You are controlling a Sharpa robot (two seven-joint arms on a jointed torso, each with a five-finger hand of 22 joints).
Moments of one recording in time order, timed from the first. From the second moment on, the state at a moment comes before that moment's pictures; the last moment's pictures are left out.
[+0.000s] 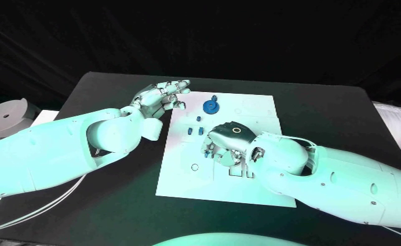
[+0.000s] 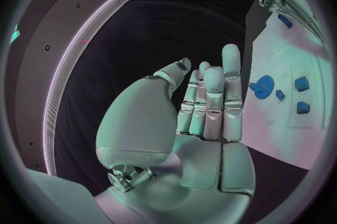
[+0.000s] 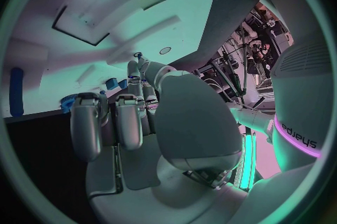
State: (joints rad) left arm 1.16 -0.90 -0.04 1.61 0.23 -0.20 0.37; left_hand 1.32 -0.11 0.38 -0.01 0.17 1.01 0.17 0.13 0.07 1.06 0.09 0.40 0.21 1.22 0.01 1.13 0.58 0.16 1.22 0.11 0.60 0.73; right arm 1.01 -0.71 -0.01 1.72 -1.82 -0.21 -0.18; right_hand 1.45 -0.11 0.53 0.07 0.04 1.19 0.11 0.07 0.10 1.25 0.05 0.07 0.07 1.47 -0.03 1.46 1.31 0.03 1.47 0.07 1.44 1.31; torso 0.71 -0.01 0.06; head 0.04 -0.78
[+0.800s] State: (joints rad) left arm 1.16 -0.90 -0.04 1.61 0.23 -0.19 0.36; left_hand 1.32 -0.11 0.38 -0.01 0.17 1.01 0.18 0.13 0.07 1.06 0.10 0.40 0.21 1.22 0.01 1.13 0.57 0.16 1.22 0.11 0.60 0.73; right arm 1.01 -0.70 -0.01 1.71 -1.85 -0.20 -0.19; right_hand 1.44 -0.11 0.52 0.07 0.04 1.18 0.11 0.07 0.10 1.26 0.05 0.07 0.07 1.47 -0.03 1.46 1.31 0.03 1.47 0.07 1.44 1.31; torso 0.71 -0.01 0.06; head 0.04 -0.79
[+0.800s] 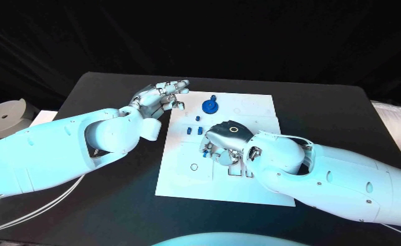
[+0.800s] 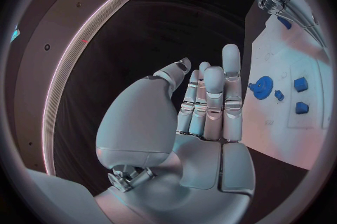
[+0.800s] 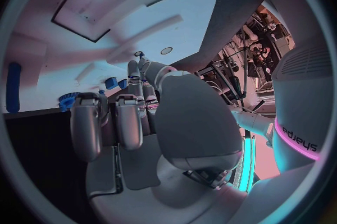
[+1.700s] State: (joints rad) left arm 1.16 -0.91 -0.04 1.61 0.23 -0.18 0.35; left_hand 1.32 -0.11 0.38 -0.01 0.17 1.01 0.18 0.13 0.07 1.05 0.10 0.41 0.21 1.21 0.01 1.13 0.57 0.16 1.22 0.11 0.60 0.73; right arm 1.01 -0.71 -0.01 1.72 -1.87 -0.20 -0.21; right_hand 1.43 -0.12 0.51 0.07 0.05 1.19 0.11 0.06 0.10 1.26 0.05 0.07 0.07 1.47 -0.03 1.46 1.31 0.03 1.47 0.07 1.44 1.31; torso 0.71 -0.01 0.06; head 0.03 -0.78
